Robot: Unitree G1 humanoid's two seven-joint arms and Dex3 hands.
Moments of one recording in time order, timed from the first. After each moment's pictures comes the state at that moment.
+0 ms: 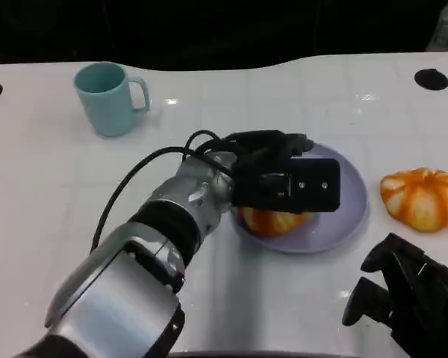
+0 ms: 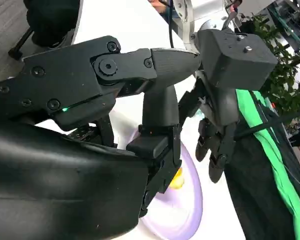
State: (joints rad) left arm -1.09 -0.15 -0.50 1.31 0.60 -0.15 -0.14; right arm 0.26 -0.03 -0.07 -0.39 0.53 0.47 0.23
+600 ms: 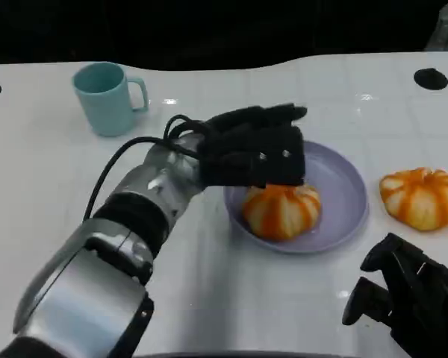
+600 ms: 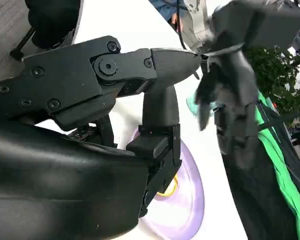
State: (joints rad) left arm -1.06 -0.04 -0.39 1.22 0.48 -0.32 -0.17; right arm 0.25 -0.03 -0.07 -0.37 0.53 0.47 0.24
